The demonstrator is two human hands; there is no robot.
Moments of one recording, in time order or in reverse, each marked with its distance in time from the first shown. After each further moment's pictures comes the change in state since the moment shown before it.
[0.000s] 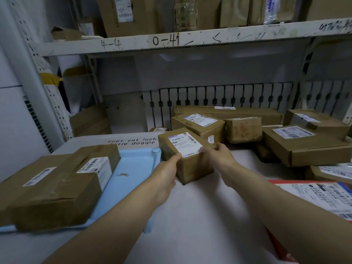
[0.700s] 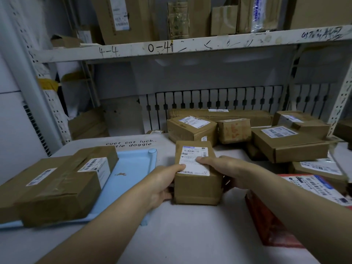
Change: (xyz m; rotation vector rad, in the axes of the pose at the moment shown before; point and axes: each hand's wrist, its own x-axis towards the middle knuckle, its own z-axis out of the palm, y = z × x) left_hand -0.032 -0.006 -0.005 0.089 -0.102 -0.043; right_hand -0.039 0.000 -0.048 -0.321 -0.306 0.139
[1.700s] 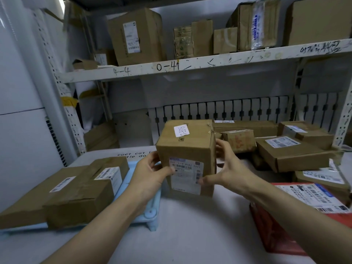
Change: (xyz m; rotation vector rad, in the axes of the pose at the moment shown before) left_hand -0.056 0.019 -0.028 0.120 0.146 0.633; right_hand -0.038 0.005 -0.003 0.119 0.062 -0.743
